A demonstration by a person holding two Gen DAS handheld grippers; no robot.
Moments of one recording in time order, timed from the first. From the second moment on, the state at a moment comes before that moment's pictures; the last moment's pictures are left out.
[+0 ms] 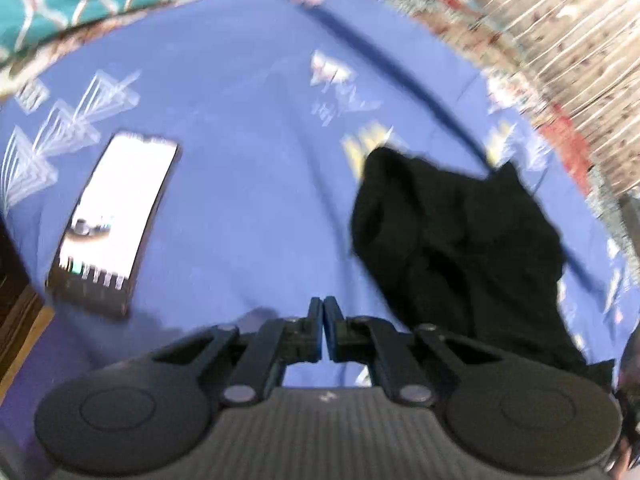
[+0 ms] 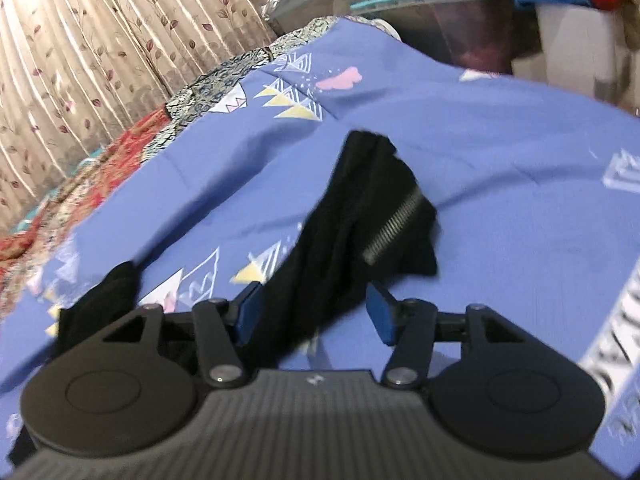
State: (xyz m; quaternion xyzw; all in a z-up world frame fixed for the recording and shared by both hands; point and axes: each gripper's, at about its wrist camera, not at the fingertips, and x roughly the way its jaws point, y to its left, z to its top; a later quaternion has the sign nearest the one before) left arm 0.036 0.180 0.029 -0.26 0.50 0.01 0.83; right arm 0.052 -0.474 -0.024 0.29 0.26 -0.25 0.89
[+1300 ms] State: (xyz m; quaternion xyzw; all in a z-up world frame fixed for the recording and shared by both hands) left arm 0.087 0.117 0.012 -0.30 0.52 -0.06 0.79; right arm -0.037 -0.561 -0.055 0.36 0.31 -0.32 0.82
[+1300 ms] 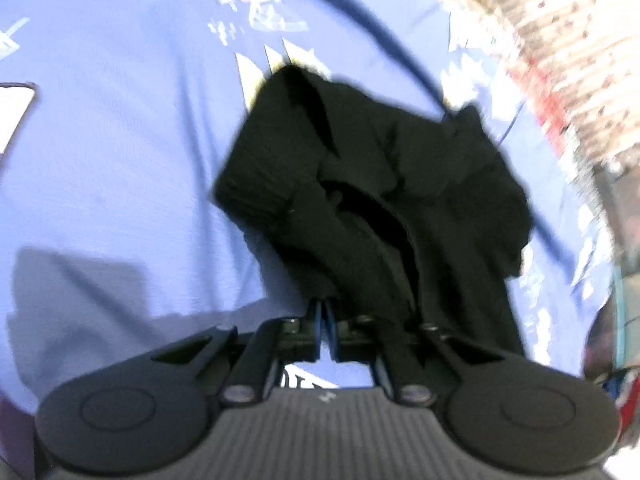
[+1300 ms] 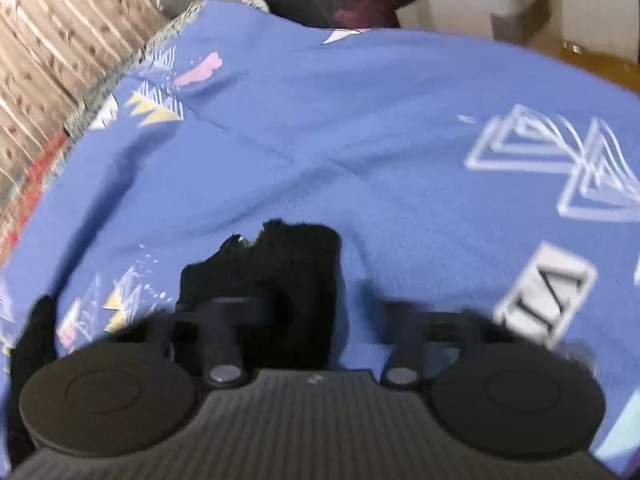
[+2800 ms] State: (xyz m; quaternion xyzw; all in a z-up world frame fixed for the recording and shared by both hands) left arm 0.048 0.160 -0.005 -0.29 0.50 -0.01 0.82; right arm 0.048 -0.263 -0.098 0.46 0.44 0.08 0.76
